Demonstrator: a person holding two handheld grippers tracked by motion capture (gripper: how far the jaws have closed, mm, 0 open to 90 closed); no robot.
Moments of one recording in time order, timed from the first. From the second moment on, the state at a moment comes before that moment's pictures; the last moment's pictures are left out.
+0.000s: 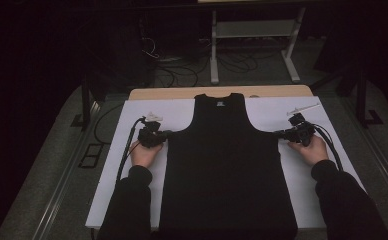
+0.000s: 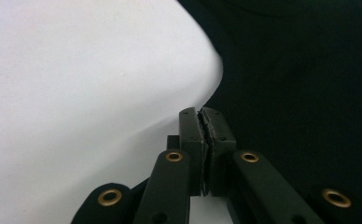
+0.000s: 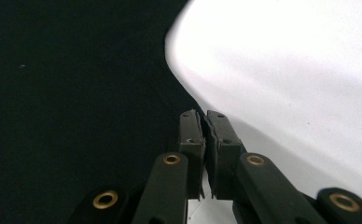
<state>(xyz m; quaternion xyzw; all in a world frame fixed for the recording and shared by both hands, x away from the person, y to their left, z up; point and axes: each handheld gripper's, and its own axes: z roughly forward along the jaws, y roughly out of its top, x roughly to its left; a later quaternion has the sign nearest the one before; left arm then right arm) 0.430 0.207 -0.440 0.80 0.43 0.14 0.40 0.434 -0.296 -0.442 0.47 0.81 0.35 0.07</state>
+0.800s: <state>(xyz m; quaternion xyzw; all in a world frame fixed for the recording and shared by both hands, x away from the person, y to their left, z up) 0.411 0.217 -0.422 0.77 0.44 0.11 0.45 0.411 -0.303 -0.430 0.47 0.79 0.39 0.06</state>
